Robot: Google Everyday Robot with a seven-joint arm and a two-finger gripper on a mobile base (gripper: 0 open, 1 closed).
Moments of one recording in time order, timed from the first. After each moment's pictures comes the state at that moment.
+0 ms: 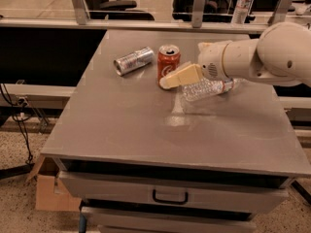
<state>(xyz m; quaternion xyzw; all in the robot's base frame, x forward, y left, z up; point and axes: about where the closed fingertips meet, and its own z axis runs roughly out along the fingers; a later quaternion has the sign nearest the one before) 0.636 -0.081 0.900 -0.39 0.75 0.18 0.50</state>
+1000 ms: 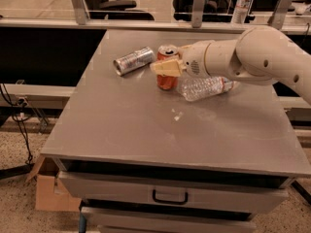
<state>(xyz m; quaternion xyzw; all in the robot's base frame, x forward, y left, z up) 0.658 -0.041 0.897 -0.37 0.74 0.22 0.51</state>
